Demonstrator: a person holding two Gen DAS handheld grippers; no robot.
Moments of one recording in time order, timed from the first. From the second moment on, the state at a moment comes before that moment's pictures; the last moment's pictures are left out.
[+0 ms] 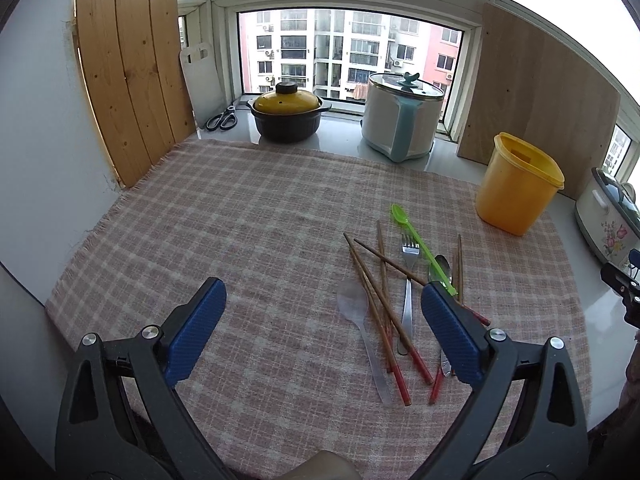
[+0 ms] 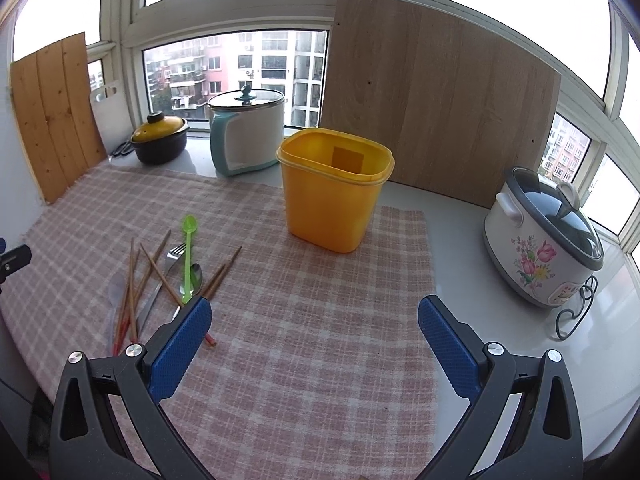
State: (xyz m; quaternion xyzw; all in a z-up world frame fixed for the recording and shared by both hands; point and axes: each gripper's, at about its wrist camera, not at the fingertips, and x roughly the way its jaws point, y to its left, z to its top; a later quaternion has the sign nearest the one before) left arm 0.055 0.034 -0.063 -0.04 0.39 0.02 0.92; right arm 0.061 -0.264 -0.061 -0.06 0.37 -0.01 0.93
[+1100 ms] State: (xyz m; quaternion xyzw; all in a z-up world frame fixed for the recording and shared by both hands) left arm 0.120 0.045 -0.168 -0.14 0.53 -0.06 0.84; right arm 0.165 -0.211 -0.106 -0.05 0.46 0.19 0.87
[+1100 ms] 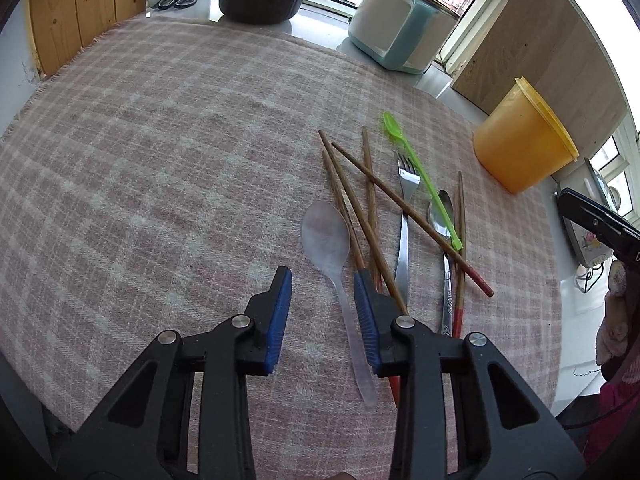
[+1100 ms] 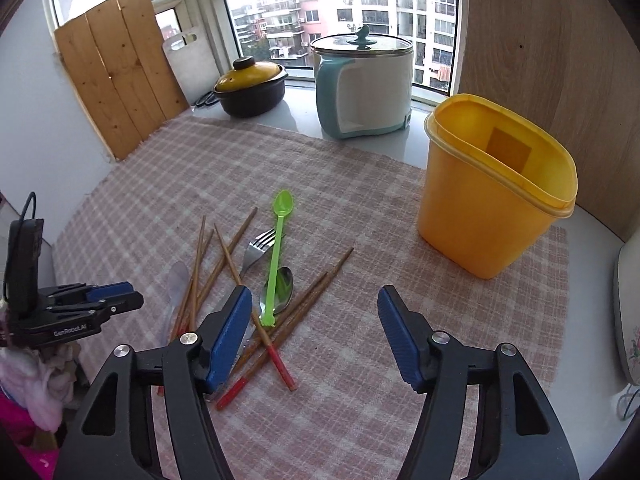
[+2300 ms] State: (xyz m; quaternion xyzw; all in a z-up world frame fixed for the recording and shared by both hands) left arm 0.169 0.039 -0.204 -0.13 0.55 -0.08 0.82; right arm 0.298 -0.134 -0.195 0.01 0.61 0.23 0.76
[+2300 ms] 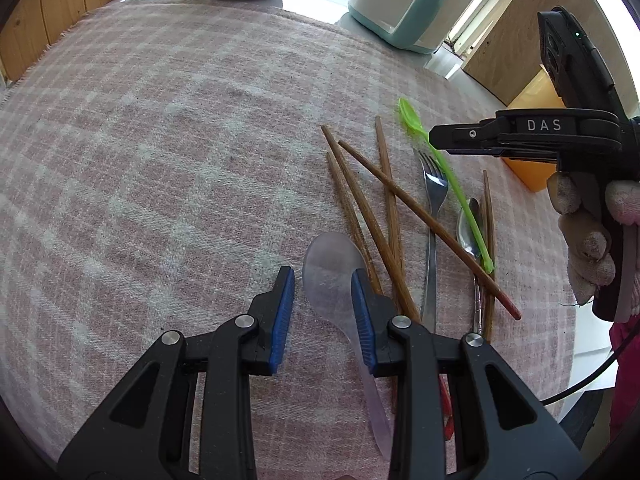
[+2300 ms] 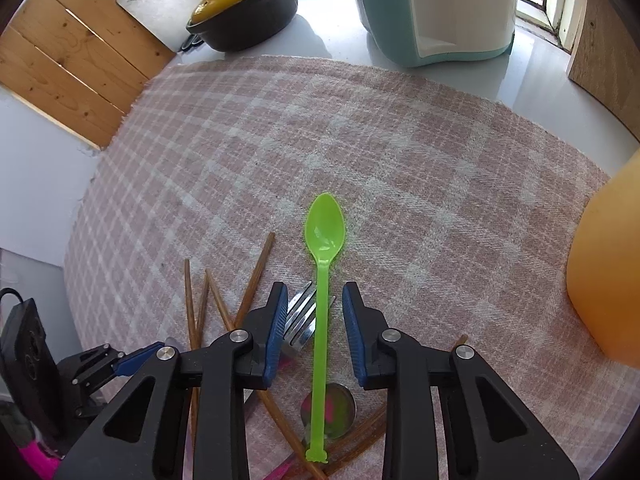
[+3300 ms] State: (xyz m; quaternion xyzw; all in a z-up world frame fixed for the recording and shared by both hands) left arm 0.165 0.033 -0.203 -0.11 0.54 -0.08 0.83; right arm 0.305 -0.128 -0.208 -0.02 0.62 0.21 0.76
